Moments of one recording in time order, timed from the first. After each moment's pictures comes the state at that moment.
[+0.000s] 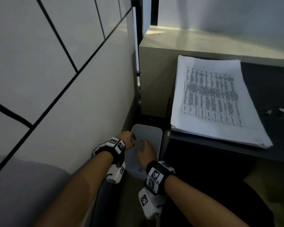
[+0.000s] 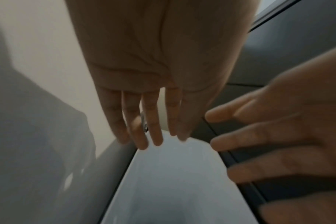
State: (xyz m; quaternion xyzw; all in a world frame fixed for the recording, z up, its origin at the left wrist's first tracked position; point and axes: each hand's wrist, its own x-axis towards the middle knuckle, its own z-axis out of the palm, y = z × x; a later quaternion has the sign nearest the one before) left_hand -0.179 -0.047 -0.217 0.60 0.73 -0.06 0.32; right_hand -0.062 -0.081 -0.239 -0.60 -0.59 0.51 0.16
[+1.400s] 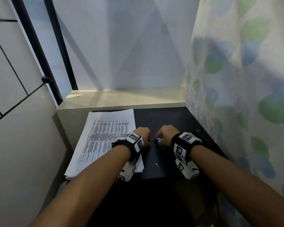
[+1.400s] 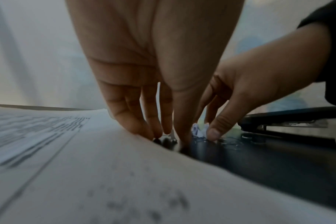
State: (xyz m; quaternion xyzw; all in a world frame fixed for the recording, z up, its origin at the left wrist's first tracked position) left_hand 0.169 0.050 -0.038 0.81 0.57 -0.01 0.15; right_hand 0.302 0.034 -0.027 -0.64 -0.75 0.16 0.00
